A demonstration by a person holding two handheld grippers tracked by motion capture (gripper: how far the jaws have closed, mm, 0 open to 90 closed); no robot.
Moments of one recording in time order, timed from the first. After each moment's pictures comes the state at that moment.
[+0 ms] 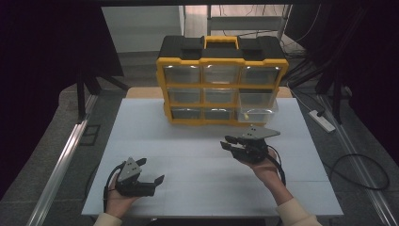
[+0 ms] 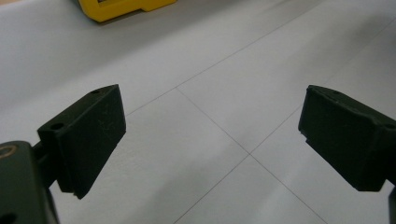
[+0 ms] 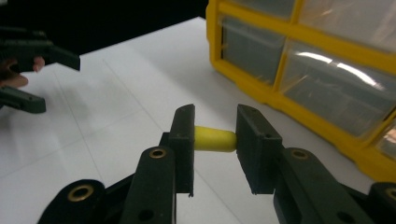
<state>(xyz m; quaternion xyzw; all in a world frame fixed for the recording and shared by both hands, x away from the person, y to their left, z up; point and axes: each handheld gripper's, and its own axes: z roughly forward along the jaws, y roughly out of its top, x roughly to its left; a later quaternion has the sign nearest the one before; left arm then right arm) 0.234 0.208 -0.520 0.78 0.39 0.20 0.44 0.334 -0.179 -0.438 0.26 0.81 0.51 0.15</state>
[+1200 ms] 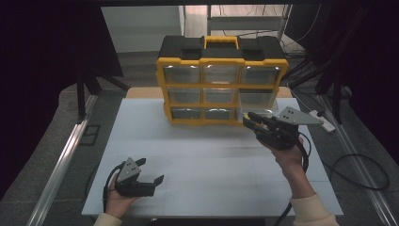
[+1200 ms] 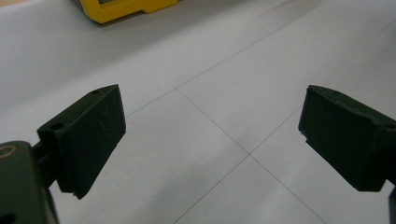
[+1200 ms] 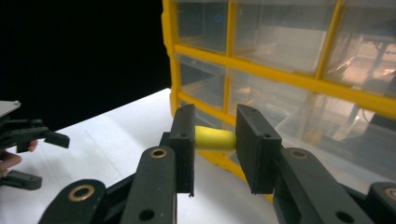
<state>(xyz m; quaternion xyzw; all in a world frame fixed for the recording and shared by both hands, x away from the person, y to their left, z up) 0.233 0.209 -0.520 0.78 0.39 0.20 0.44 0.327 -0.223 -0.357 0.27 0.74 0.57 0.22</state>
